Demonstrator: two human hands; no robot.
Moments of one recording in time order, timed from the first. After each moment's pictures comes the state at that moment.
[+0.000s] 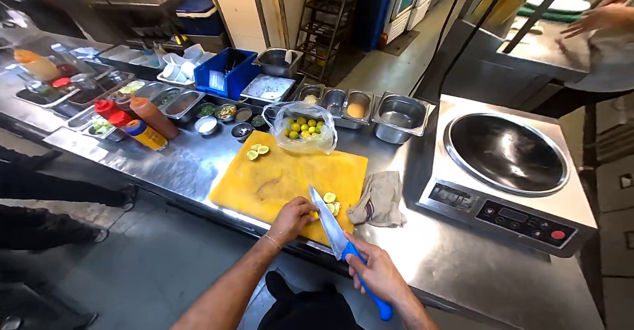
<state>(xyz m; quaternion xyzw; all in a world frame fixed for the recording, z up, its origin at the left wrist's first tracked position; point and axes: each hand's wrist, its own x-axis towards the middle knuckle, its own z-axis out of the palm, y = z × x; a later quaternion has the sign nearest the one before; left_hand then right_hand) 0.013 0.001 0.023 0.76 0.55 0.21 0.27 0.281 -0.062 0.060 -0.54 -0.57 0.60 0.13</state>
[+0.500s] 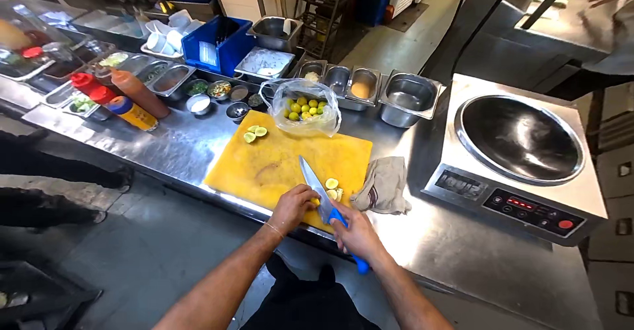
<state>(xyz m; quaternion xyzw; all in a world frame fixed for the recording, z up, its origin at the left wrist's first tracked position) 0.015 -0.005 0.008 0.78 0.54 0.26 0.19 0.234 -0.025 0.046 -0.56 -0.62 0.54 0.12</state>
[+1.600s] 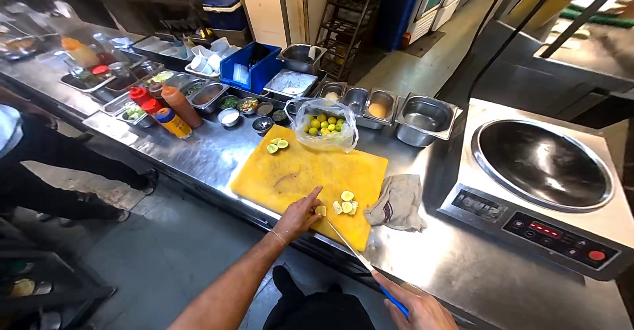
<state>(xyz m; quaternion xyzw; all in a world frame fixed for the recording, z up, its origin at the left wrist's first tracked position) -0.012 -0.013 0.011 0.76 0.55 0.26 0.25 0.322 -0.130 0.081 -0.56 -0.77 0.31 0.01</state>
